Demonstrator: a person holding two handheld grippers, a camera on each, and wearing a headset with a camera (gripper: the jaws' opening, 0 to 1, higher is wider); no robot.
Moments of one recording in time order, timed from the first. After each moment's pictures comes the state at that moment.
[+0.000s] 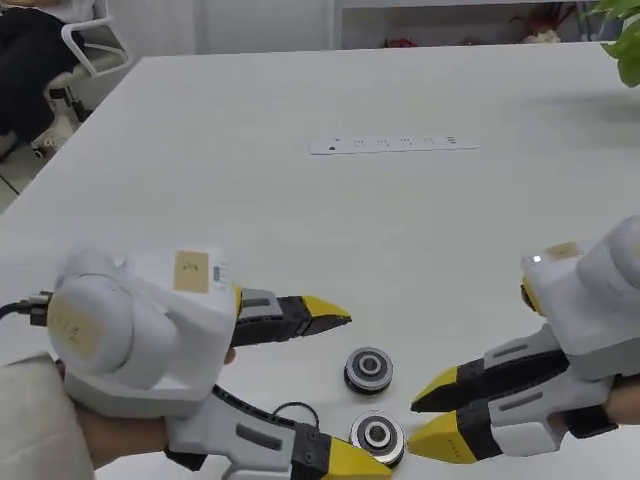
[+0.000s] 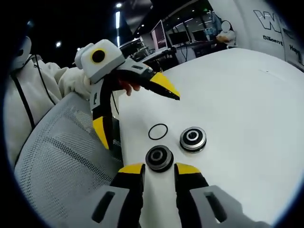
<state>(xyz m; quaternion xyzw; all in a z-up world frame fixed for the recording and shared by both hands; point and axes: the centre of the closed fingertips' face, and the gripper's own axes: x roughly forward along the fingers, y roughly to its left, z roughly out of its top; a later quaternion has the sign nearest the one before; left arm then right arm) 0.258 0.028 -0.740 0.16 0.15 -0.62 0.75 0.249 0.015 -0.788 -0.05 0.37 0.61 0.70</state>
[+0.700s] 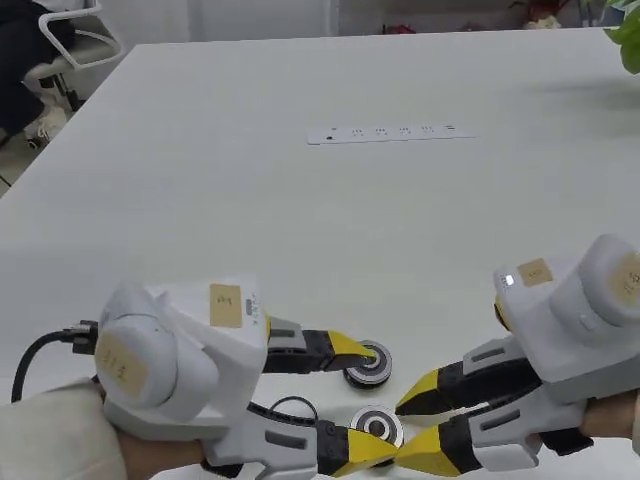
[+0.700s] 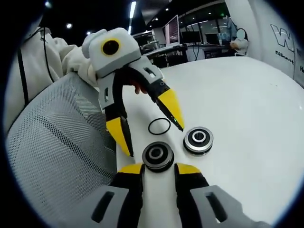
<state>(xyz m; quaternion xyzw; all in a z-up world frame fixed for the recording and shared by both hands) 0.253 0.018 -0.769 0.17 0.16 -0.62 0.75 0.245 0.023 -0.805 -0.12 0.33 0.63 0.69</state>
